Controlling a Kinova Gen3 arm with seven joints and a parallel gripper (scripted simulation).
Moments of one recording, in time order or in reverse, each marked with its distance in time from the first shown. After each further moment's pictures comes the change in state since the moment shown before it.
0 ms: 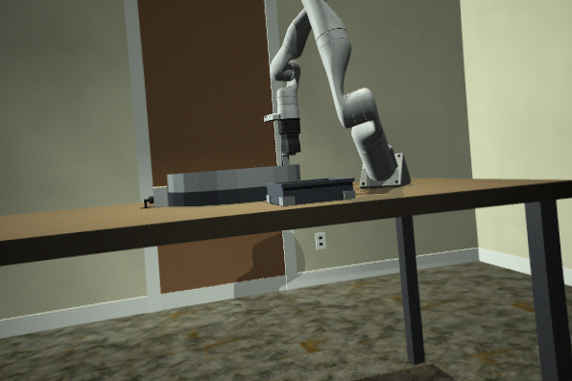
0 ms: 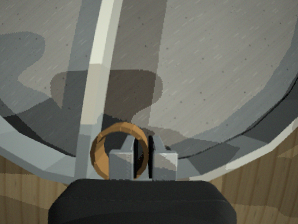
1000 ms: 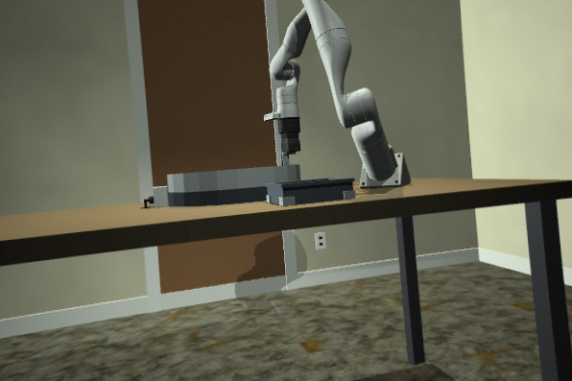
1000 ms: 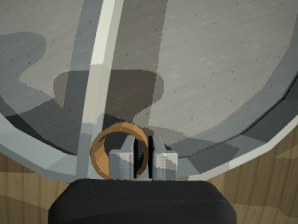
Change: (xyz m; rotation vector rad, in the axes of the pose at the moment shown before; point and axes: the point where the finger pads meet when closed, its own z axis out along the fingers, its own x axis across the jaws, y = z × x) arm 0.000 0.000 -0.003 -0.001 -0.005 -0.001
